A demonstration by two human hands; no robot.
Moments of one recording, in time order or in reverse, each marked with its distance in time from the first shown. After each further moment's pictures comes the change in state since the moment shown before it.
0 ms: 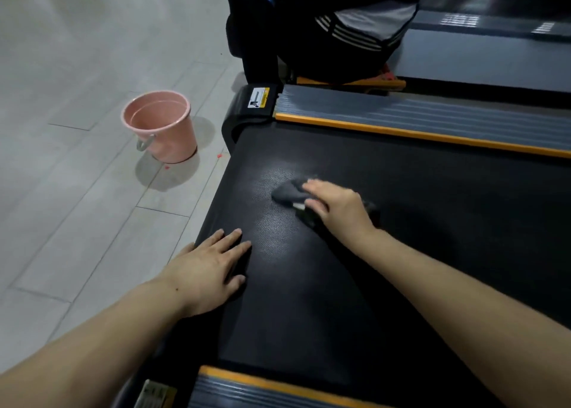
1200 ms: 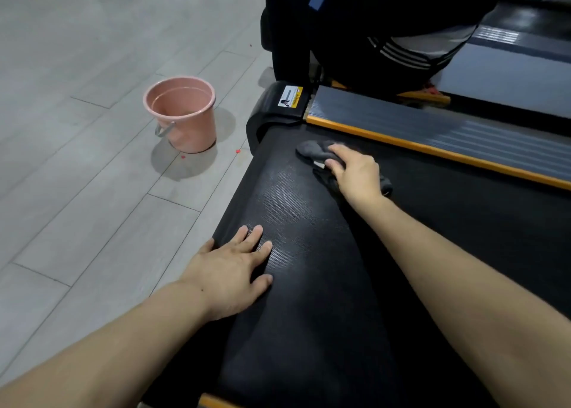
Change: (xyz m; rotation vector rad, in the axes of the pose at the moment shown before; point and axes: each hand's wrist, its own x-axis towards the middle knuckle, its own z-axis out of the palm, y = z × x) left_hand 0.023 0.003 -0.004 -0.103 0.004 -0.056; right_hand 0.114 0.020 0.029 -0.097 0.035 0.213
